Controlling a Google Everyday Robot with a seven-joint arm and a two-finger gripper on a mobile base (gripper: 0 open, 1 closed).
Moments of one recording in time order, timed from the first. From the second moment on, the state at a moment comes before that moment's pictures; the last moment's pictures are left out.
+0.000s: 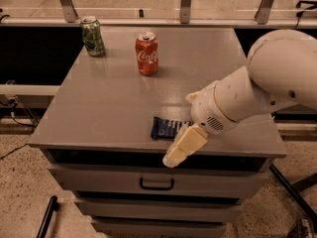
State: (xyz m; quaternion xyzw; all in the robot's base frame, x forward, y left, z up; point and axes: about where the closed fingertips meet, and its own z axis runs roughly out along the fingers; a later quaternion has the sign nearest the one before) arm 0.461 -0.053 0.843 -0.55 0.77 0.15 0.29
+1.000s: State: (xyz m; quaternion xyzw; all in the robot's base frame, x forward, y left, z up) arm 0.465 -0.071 0.846 -0.59 0.74 0.13 0.28
